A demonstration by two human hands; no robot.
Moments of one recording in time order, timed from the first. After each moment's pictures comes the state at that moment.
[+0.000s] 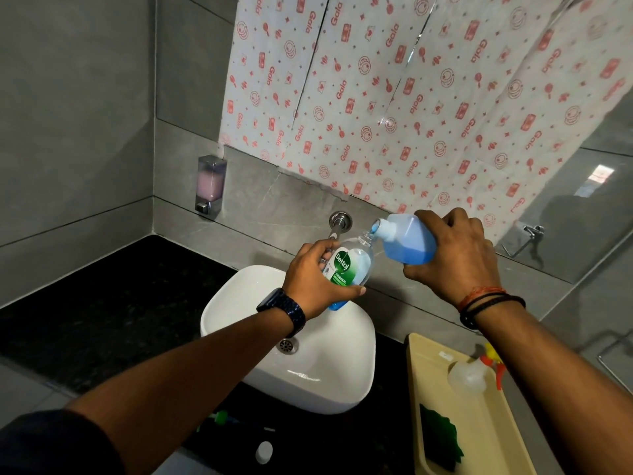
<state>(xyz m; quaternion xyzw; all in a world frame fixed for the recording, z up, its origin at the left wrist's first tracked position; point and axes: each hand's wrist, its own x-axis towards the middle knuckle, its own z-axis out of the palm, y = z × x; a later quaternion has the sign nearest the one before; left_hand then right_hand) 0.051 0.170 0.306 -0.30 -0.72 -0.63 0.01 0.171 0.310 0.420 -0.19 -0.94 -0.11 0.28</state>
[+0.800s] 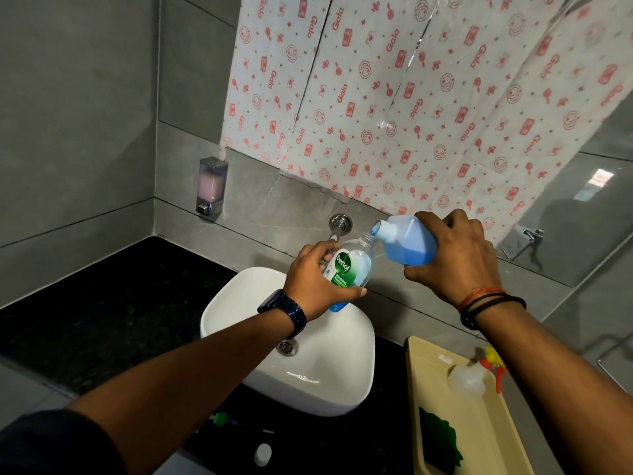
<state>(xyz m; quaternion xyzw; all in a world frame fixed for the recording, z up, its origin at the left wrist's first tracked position) 0.052 0.169 0.306 -0.30 -0.72 -0.63 0.01 0.170 0.312 0.421 -0.18 -0.93 -0.12 0.28</state>
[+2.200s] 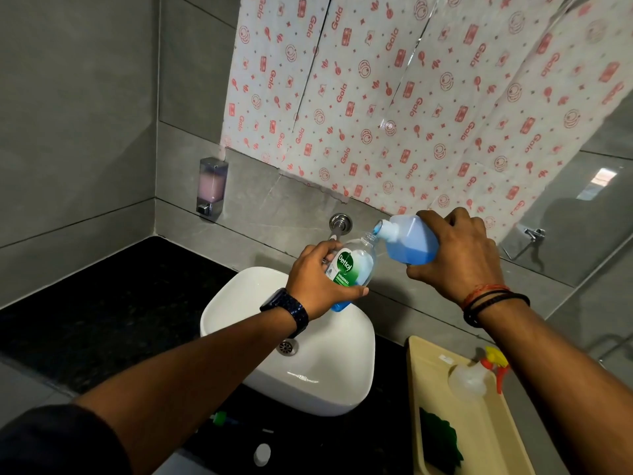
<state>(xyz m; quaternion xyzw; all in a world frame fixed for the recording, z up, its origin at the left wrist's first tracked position) 0.055 0.174 0.309 -0.30 -0.72 -0.62 0.01 0.173 0.315 0.426 -0.18 -0.94 -0.13 0.27</state>
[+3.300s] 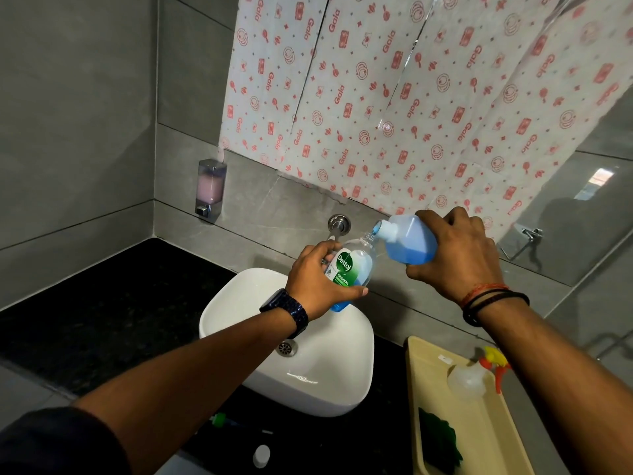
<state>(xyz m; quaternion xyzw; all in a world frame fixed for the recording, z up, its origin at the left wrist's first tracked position) 0.057 0.174 0.311 -0.30 -0.72 -0.62 0.00 0.176 0.311 0.430 -0.19 -0.94 -0.12 0.26</state>
